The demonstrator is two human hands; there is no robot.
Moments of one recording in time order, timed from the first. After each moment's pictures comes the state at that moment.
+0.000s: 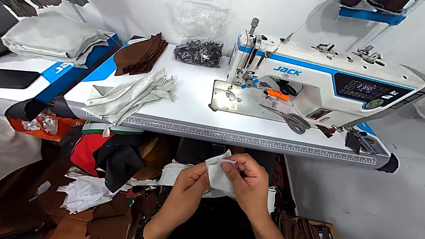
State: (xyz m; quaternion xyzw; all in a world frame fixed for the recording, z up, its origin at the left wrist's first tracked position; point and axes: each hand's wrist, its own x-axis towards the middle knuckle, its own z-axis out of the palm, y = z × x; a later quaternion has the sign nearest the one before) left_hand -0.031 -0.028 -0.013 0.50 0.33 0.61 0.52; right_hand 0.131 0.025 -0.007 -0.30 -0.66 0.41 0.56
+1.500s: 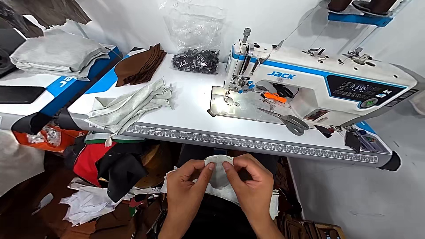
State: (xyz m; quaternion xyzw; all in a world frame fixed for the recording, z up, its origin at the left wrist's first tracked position) left_hand -0.019 -0.016 -0.007 0.50 0.47 0.69 0.24; right_hand 0.129 0.031 -0.006 -0.36 -0.68 0.26 0.59
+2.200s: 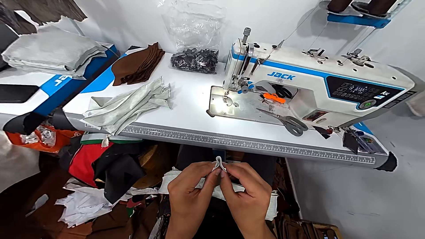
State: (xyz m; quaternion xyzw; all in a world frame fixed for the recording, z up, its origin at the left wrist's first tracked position) left_hand -0.011 -0.015 -0.012 0.56 0.47 0.67 0.13; right_hand 0.119 0.019 -0.008 -0.35 -0.70 0.18 0.60
